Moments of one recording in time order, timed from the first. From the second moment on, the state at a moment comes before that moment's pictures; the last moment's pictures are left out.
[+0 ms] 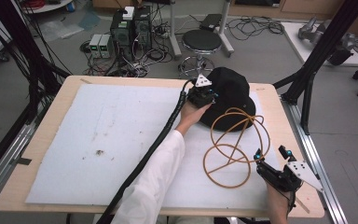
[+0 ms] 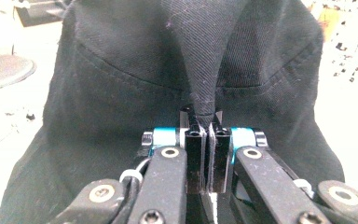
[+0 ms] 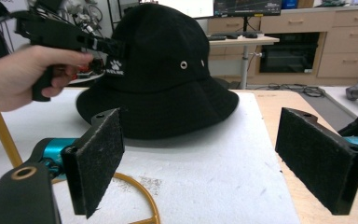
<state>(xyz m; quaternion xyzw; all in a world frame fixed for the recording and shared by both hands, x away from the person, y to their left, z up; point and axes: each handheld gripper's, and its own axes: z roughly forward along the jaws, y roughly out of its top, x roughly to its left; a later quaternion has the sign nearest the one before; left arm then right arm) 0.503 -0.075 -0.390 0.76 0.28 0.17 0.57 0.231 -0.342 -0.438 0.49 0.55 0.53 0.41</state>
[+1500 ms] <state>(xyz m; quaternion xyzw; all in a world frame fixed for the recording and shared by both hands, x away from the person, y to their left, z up) 0.422 0.008 -0.242 0.61 0.17 0.23 0.73 0.233 -0.342 -0.437 0.49 0.55 0.53 0.42</state>
